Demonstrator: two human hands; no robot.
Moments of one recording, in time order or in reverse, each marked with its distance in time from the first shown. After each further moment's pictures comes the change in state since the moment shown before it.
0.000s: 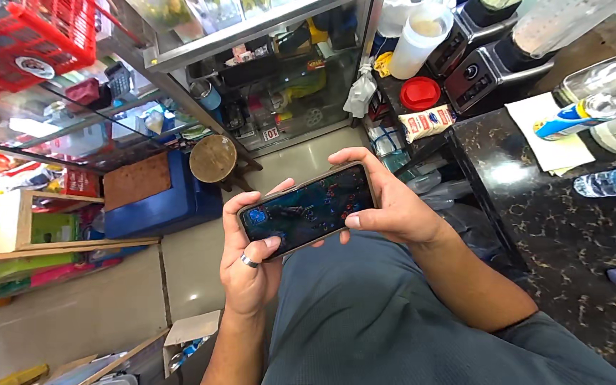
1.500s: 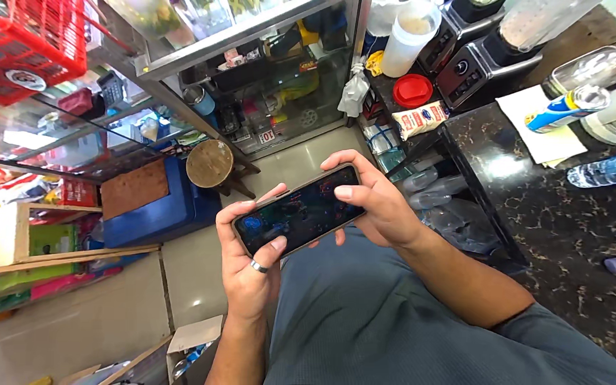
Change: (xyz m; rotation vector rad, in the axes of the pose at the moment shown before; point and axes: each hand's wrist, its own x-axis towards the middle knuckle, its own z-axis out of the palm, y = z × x) left_hand -0.001 -0.008 0.007 0.121 0.018 0.071; right_hand 0.002 0.008 0.010 0.059 0.190 -0.032
